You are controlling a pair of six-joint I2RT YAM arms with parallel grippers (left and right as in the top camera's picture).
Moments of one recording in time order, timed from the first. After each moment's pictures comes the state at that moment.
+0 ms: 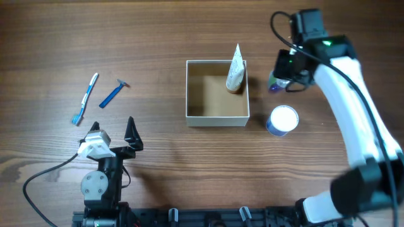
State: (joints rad) left arm 0.00 0.01 0.01 -0.06 -0.06 -0.25; right arm 0.15 1.66 1.56 -1.11 0.08 0.39
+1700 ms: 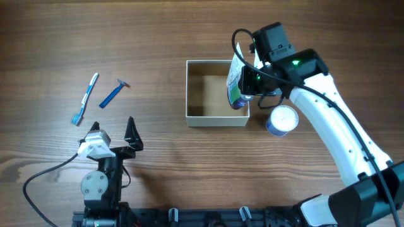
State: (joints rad) left arm 0.00 0.01 0.01 -0.06 -0.06 -0.25; right arm 0.39 1.62 1.48 -1.05 -0.06 0.40
